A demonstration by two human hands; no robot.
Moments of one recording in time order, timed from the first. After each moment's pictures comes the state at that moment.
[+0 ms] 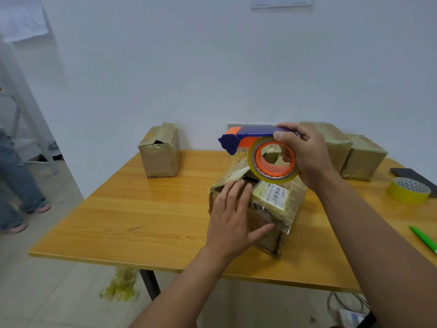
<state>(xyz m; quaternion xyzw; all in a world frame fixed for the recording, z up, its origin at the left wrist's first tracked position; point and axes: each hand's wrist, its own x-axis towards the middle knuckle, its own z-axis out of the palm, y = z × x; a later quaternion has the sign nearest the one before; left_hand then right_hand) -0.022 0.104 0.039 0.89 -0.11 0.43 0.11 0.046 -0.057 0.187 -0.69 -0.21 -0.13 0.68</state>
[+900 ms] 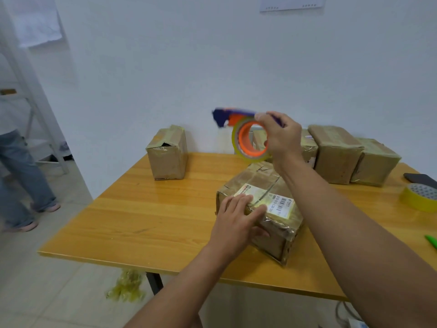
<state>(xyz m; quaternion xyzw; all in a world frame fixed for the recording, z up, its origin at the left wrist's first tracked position) -0.006 0.122 0.033 0.92 -0.19 0.34 0.06 0.078 0.013 0.209 -0.62 -0.14 -0.18 0.75</state>
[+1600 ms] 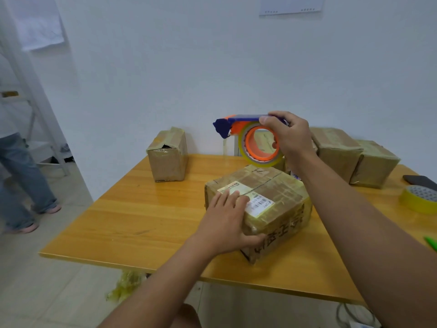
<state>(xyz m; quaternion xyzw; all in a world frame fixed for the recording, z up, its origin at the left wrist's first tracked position) -0.031 0.137 0.084 0.99 -0.11 0.11 0.05 0.074 -0.011 0.216 -0.68 -0.18 -0.17 0.69</state>
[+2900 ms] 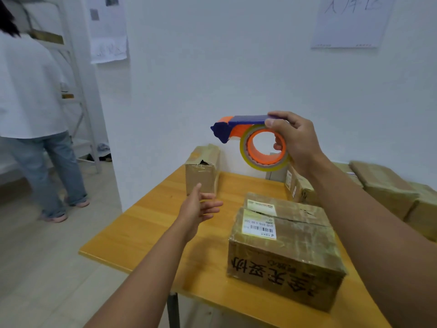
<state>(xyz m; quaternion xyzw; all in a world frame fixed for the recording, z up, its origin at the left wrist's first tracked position) -0.007 0.282 0.110 0.59 0.21 0.12 0.77 0.081 0.082 0.265 -0.67 -0.32 -0.10 0.66</state>
